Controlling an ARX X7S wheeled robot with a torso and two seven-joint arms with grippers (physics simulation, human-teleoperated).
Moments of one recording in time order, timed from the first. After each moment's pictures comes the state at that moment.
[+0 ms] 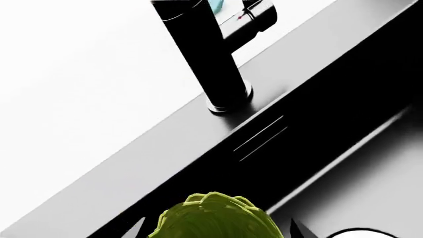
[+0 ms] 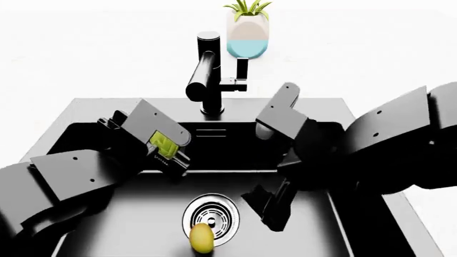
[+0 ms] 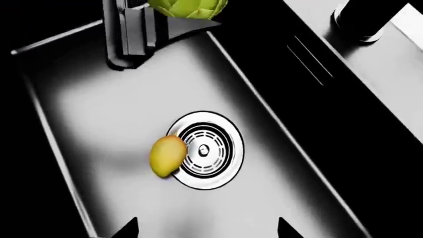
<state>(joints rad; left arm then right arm) -1.01 -0.69 0.77 0.28 -0.88 -1.02 -0.29 1.74 0.73 -1.44 -0.21 1.72 1.04 0.11</state>
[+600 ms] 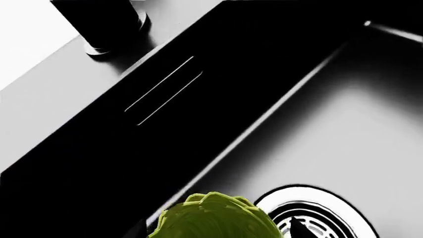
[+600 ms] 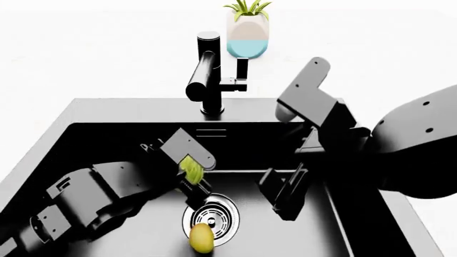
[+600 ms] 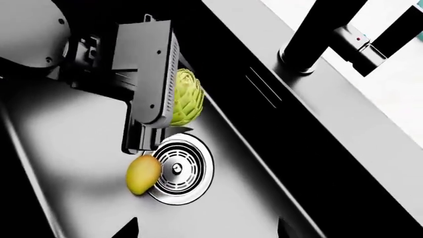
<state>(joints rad) -0.99 -0.53 0.95 -0.02 -0.77 -0.91 -0.06 1.81 0.84 -1.38 -0.32 1.80 1.03 0.23</state>
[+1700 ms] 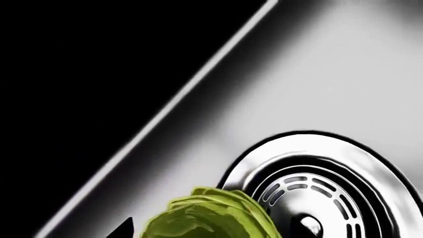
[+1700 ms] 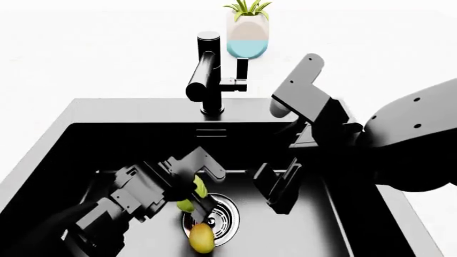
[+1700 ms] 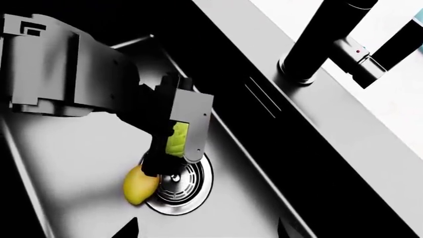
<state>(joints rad) -1.09 -0.20 1.17 -0.79 -0.58 -0.74 0.28 1.79 0.81 -1.37 -0.29 1.75 1.01 0.21</state>
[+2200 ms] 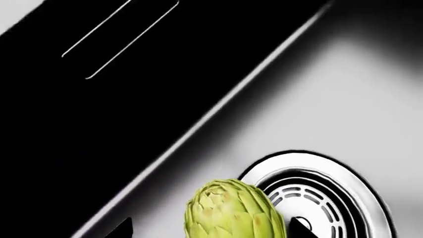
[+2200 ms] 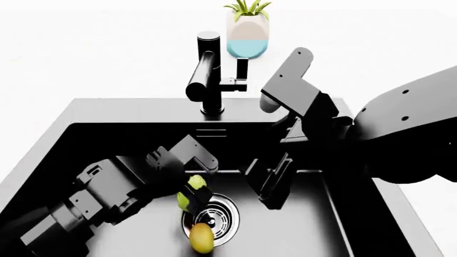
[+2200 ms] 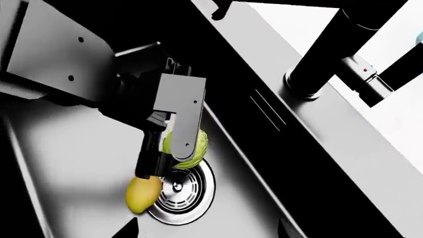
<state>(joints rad) -1.06 -0.41 1.05 -0.33 -0.72 -0.92 0.10 1.80 0.76 -1.36 -0.26 1.73 1.01 0.18</state>
